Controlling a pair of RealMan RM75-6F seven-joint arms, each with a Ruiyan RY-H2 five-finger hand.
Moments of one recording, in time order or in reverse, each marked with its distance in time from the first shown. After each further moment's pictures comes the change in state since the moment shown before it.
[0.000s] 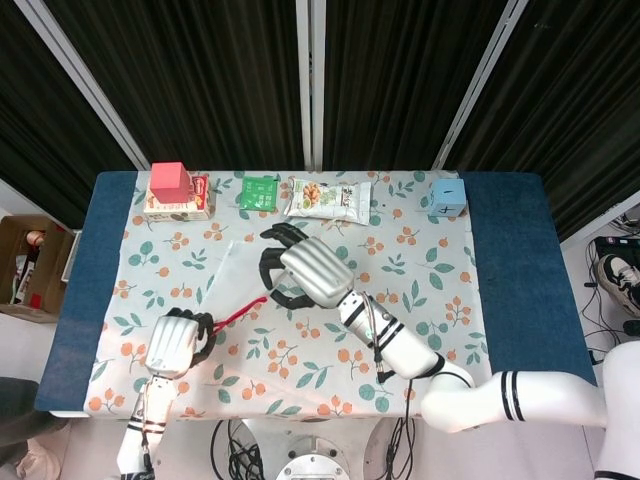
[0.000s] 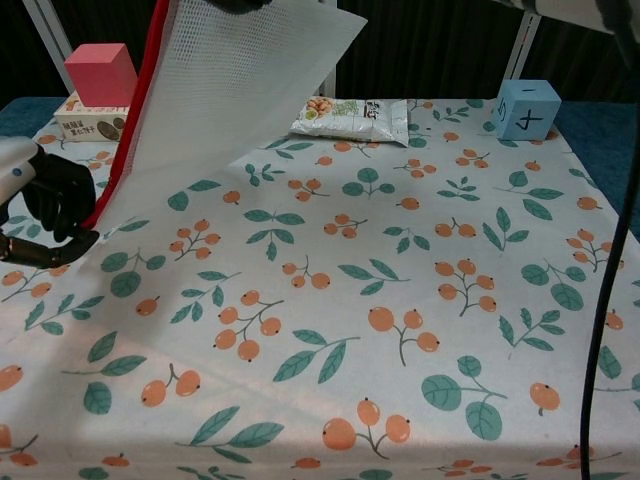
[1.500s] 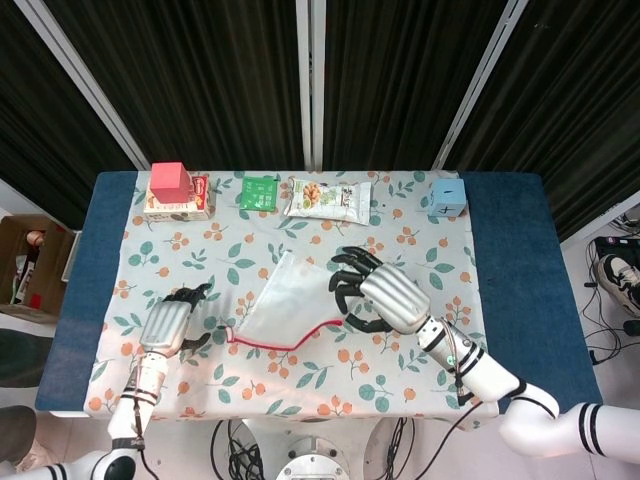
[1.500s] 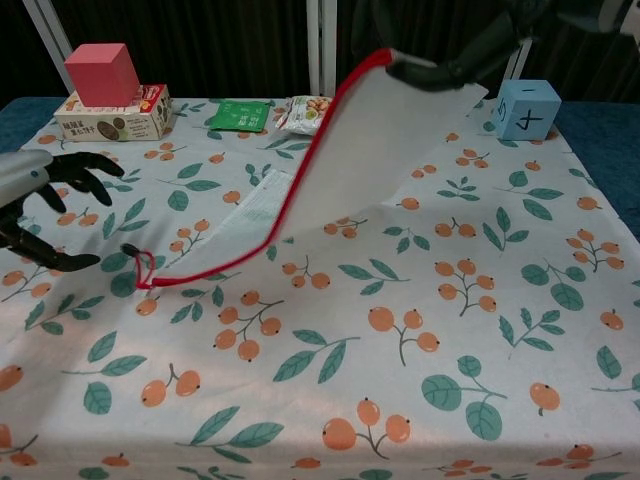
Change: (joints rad) left arm -0.096 0.129 -0.074 -0.030 -0.215 -0.234 -0.154; right arm -0.268 0.181 -0.243 0.039 -0.489 0.124 0.293
